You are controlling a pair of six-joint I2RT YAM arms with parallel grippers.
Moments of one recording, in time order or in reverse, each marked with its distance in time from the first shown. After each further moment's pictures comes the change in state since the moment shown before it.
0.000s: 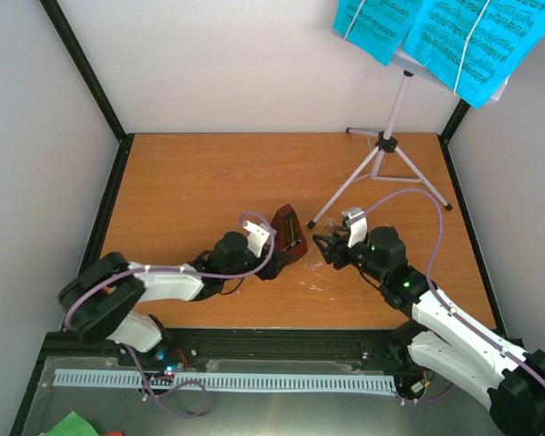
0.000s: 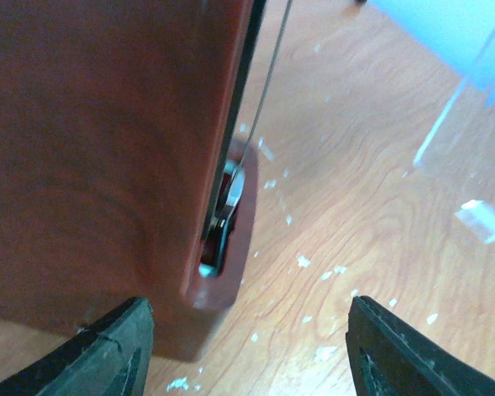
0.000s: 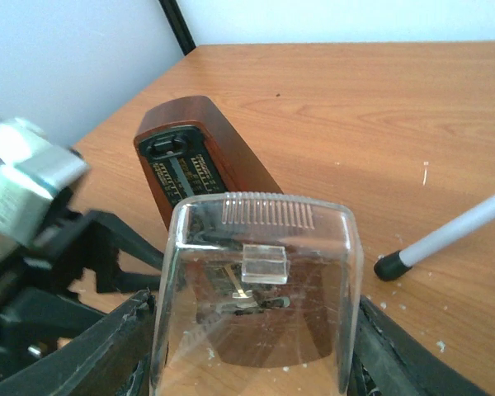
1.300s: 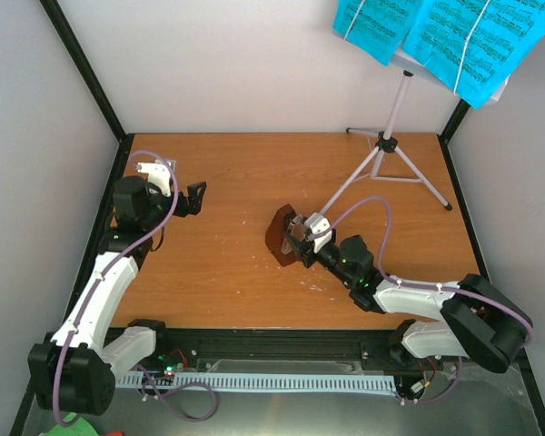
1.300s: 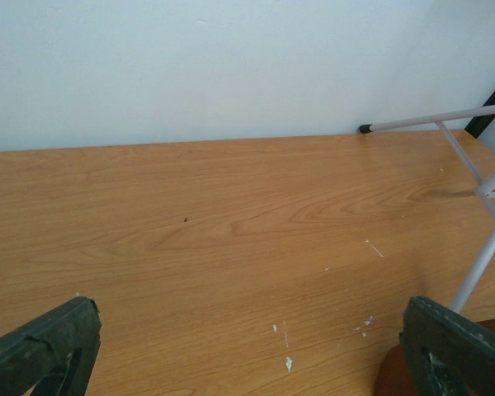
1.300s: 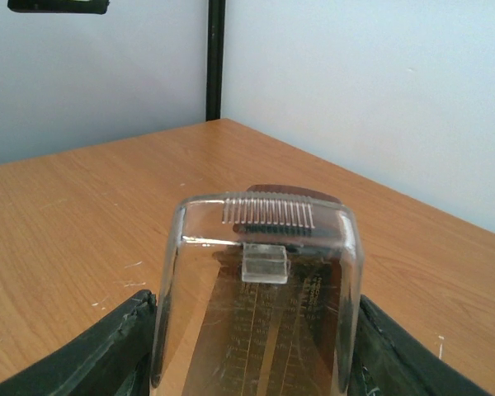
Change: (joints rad) left arm 0.765 -0.503 0.319 -0.684 0.142 0.237; right arm 0.224 0.443 -0.082 0.797 0.180 -0.380
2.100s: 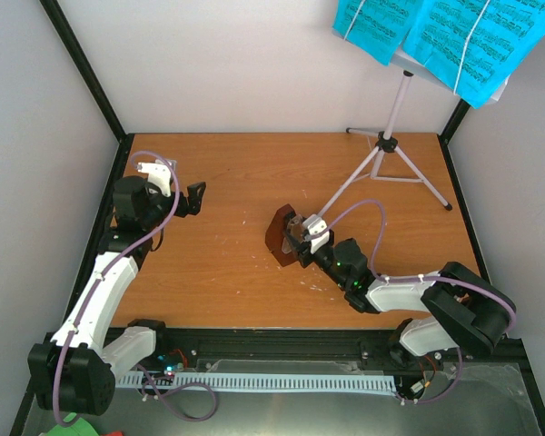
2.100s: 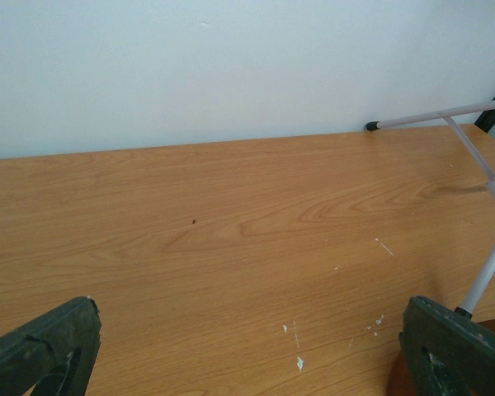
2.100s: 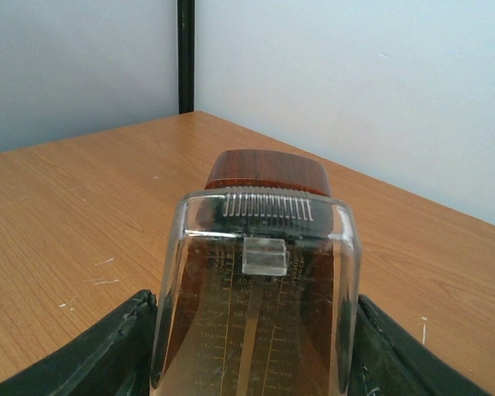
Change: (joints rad) left arm 0.000 0.000 0.000 0.000 -0.013 0.030; right arm 0.036 0.134 -0.015 0.153 0.126 0.004
